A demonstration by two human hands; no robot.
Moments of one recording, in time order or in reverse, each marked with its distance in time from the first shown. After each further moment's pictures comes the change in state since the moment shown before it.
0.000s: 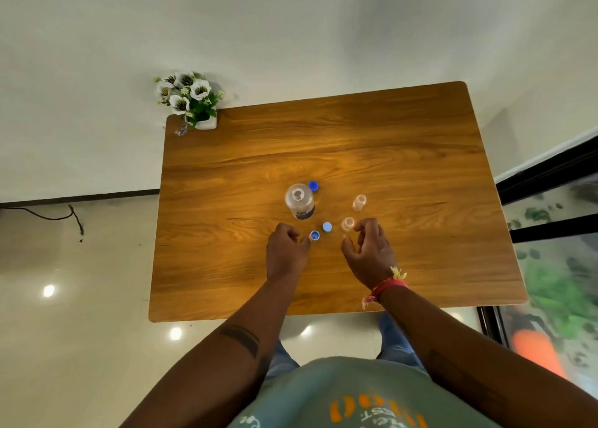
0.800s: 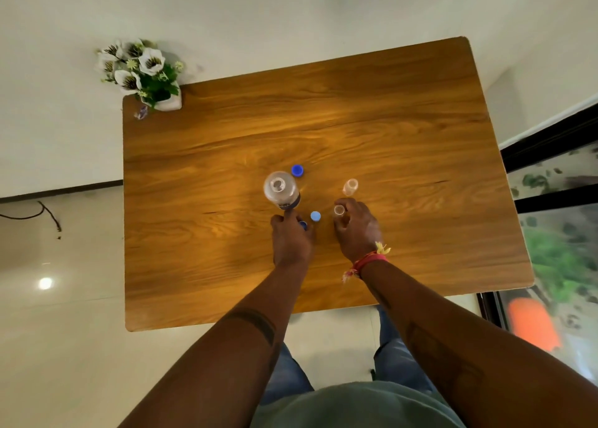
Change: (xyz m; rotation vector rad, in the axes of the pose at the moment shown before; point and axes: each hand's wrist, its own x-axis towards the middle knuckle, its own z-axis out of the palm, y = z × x) left_hand 0.024 0.006 0.058 0.188 -0.066 0.062; right_hand 0.046 0.033 0.038 -0.061 0.018 0.071
